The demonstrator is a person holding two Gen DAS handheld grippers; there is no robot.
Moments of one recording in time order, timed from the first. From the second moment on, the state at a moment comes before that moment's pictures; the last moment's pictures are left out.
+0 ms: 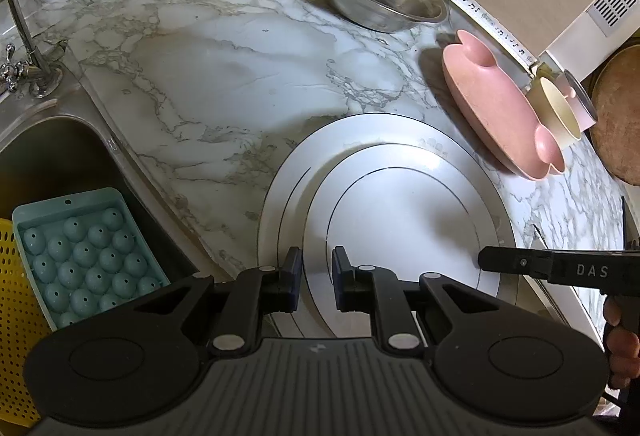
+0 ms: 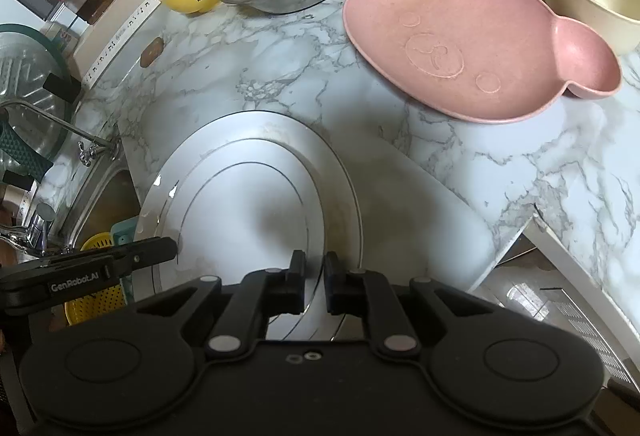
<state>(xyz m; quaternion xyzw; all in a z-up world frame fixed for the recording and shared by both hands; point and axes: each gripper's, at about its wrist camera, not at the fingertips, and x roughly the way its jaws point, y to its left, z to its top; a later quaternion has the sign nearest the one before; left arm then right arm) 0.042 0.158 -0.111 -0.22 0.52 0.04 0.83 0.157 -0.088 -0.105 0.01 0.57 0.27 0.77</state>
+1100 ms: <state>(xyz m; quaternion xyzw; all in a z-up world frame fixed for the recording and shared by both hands) 0.030 0.119 -0.047 -0.15 0.43 0.01 0.89 0.123 -0.105 -0.049 -0.01 0.45 0.30 0.84</state>
